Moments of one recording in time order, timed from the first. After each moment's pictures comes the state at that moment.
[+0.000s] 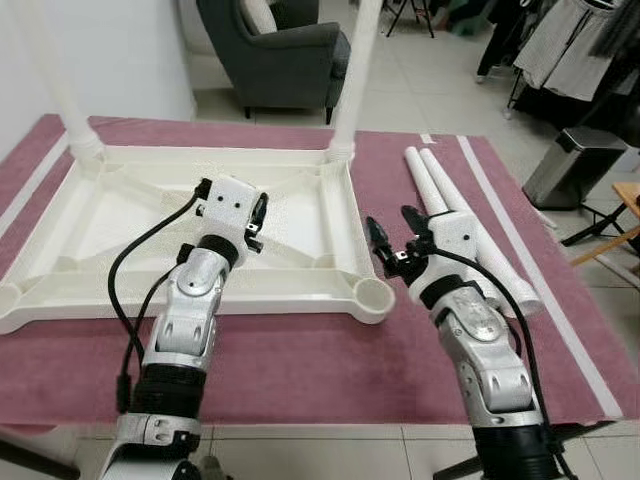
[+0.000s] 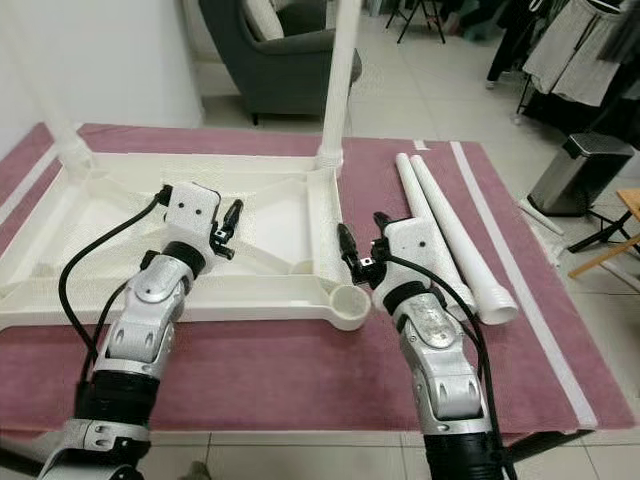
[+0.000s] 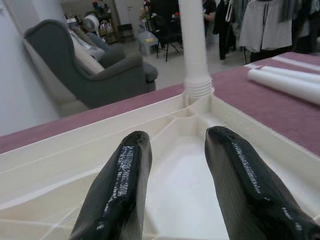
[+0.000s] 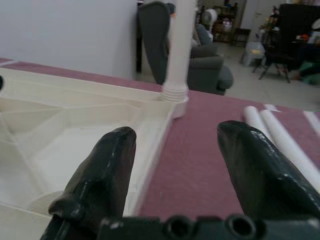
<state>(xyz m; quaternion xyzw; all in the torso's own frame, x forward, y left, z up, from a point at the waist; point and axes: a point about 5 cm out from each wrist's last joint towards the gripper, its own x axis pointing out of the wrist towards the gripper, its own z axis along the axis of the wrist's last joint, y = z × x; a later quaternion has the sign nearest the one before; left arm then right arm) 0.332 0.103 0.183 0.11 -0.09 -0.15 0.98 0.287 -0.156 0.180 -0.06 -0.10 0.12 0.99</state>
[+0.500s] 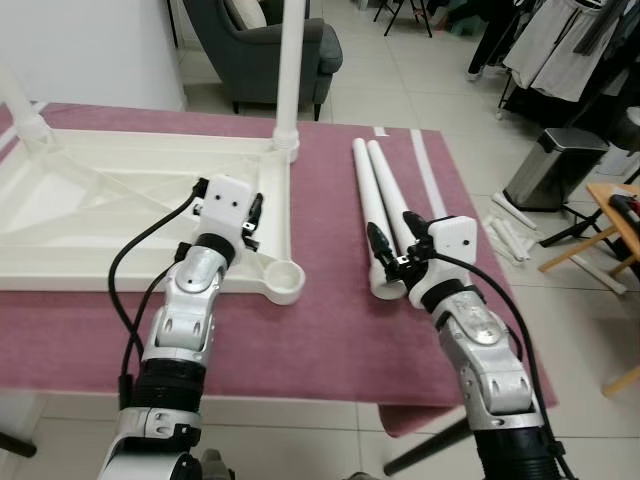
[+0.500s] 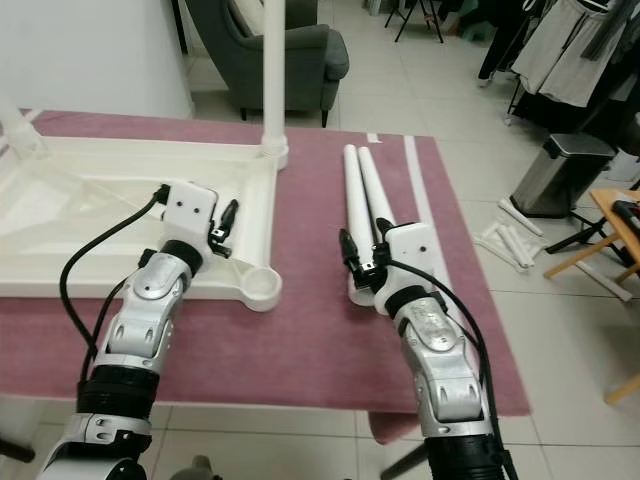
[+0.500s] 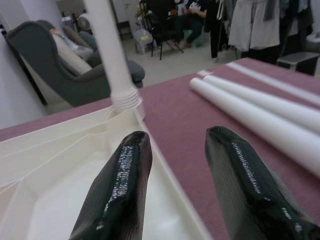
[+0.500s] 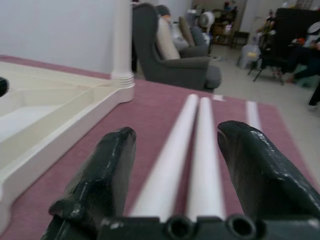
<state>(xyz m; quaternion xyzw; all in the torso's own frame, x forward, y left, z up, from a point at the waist) 0.335 0.100 0.180 0.11 -0.08 -0.16 0.98 0.285 -0.156 0.177 -0.05 -0.10 0.12 0.99</state>
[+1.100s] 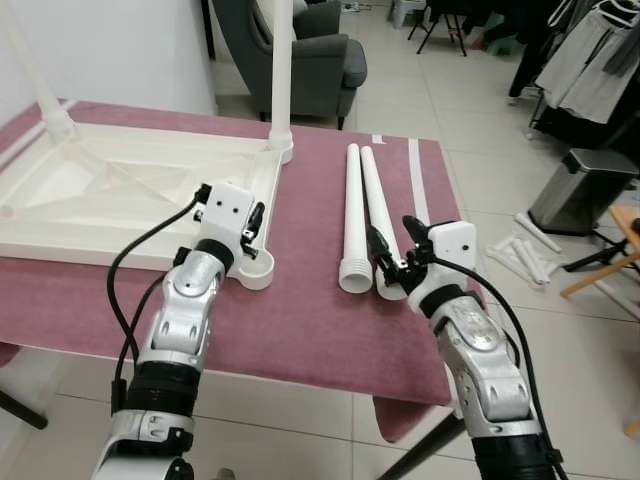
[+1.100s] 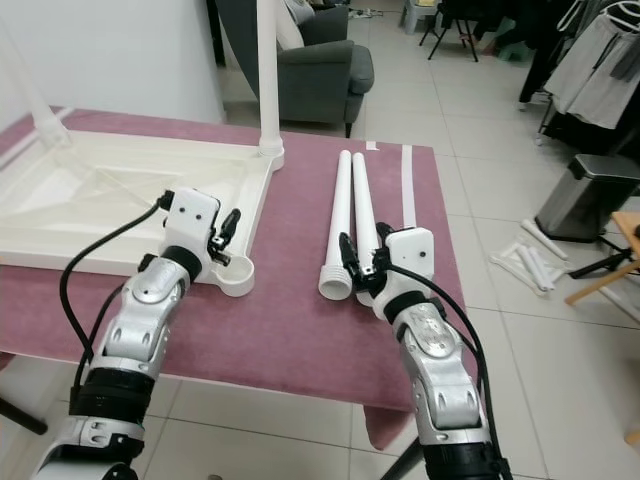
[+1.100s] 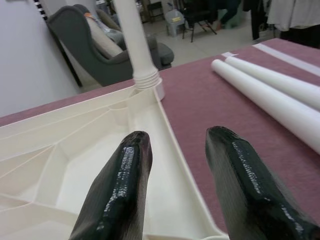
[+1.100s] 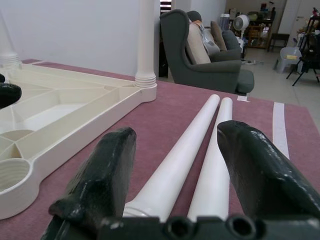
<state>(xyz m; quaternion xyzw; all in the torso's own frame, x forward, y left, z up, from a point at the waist) 0.337 0.108 0.171 0.12 -0.05 -0.15 0.98 0.283 -0.152 0.175 -0.05 -0.09 0.12 0.99</state>
